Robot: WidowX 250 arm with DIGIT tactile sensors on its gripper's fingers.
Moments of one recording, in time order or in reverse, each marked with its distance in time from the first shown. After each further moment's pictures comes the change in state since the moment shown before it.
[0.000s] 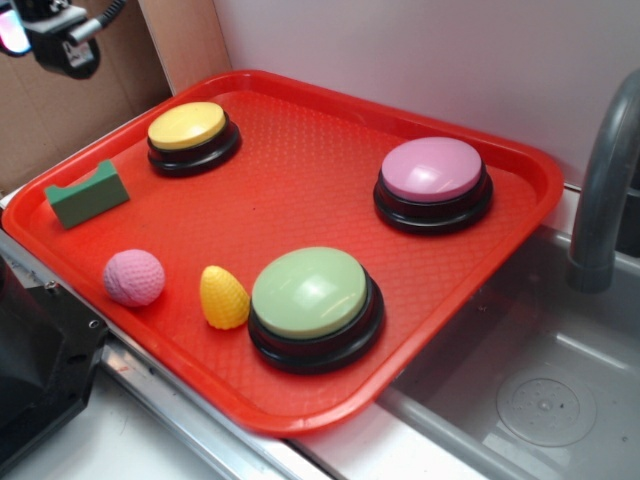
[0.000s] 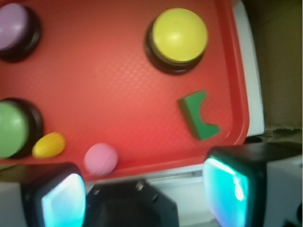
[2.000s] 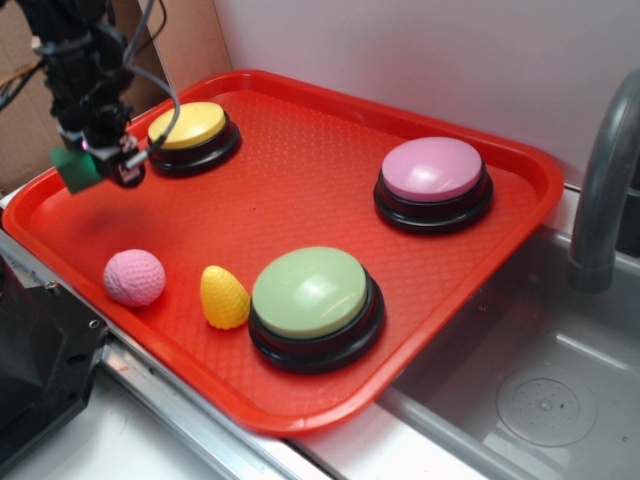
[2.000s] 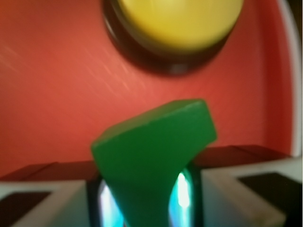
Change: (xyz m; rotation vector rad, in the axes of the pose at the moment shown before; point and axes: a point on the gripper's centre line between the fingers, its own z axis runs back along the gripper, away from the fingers) arm 0.025 0.020 -0.080 0.075 -0.037 -0.113
